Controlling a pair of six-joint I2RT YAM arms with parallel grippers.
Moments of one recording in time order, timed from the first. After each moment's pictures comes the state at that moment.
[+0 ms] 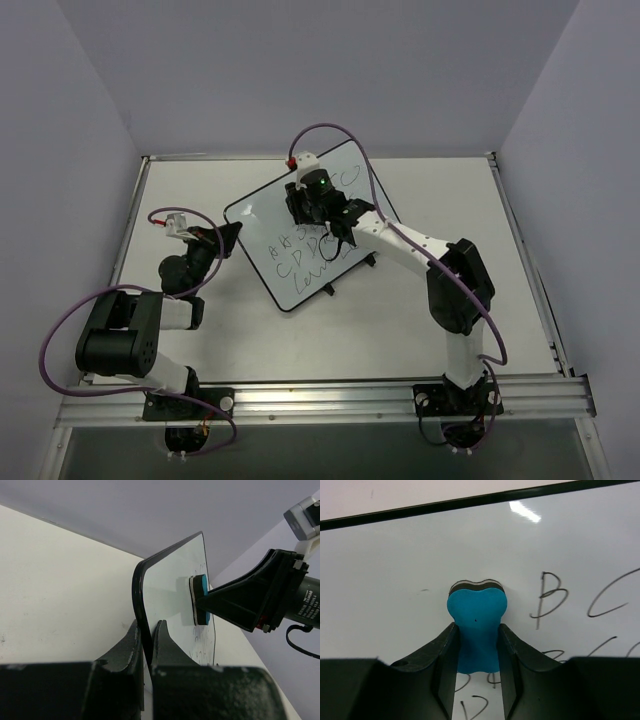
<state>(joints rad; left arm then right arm) -0.08 1.52 0.31 1.39 0.30 -0.78 0.74 1.94 1.55 -0.13 0.16 0.15</state>
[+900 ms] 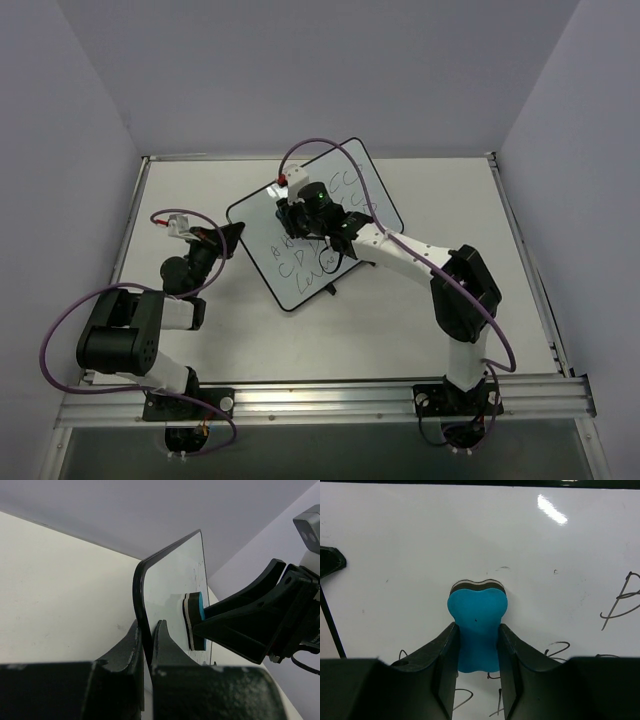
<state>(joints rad) -0.10 1.54 0.31 1.43 0.30 -0.77 0.78 1.87 1.43 -0.05 0.08 0.07</state>
